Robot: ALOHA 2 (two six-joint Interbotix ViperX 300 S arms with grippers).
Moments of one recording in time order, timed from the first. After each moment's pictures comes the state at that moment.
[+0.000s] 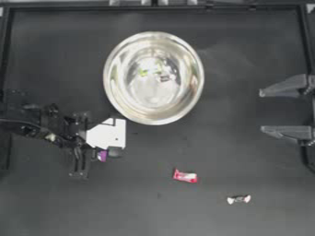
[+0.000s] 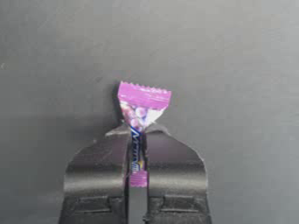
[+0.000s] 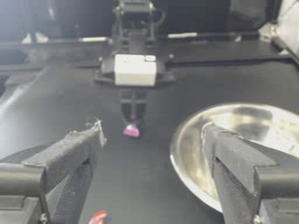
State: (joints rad) left arm 0.06 -0.01 0.75 -0.12 0.56 0.09; right arm -0.07 -1.03 1.19 0.68 -0.08 -0.65
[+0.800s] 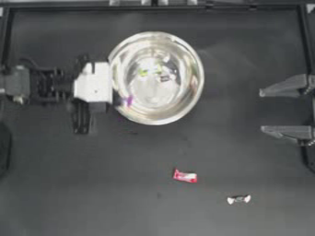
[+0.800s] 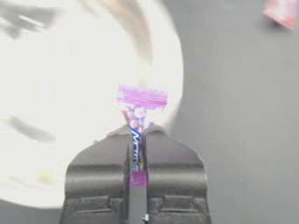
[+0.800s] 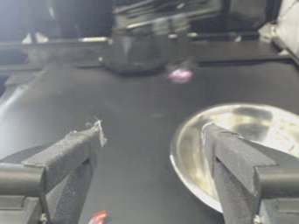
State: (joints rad) left arm 0.26 -0.28 0.60 0.12 0.43 0.17; right arm -0.07 -1.03 1.19 0.68 -0.08 -0.65
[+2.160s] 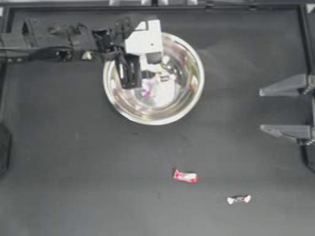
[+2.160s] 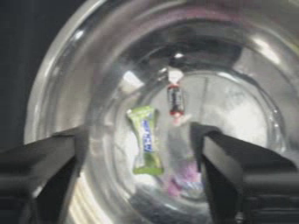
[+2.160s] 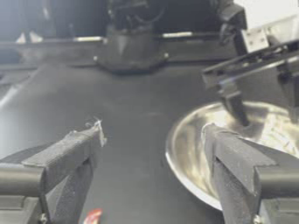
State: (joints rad) left arm 0.46 0.14 0.33 0.09 0.35 0.30; right arm -0.07 -1.03 1.21 0.68 -0.11 -0.65
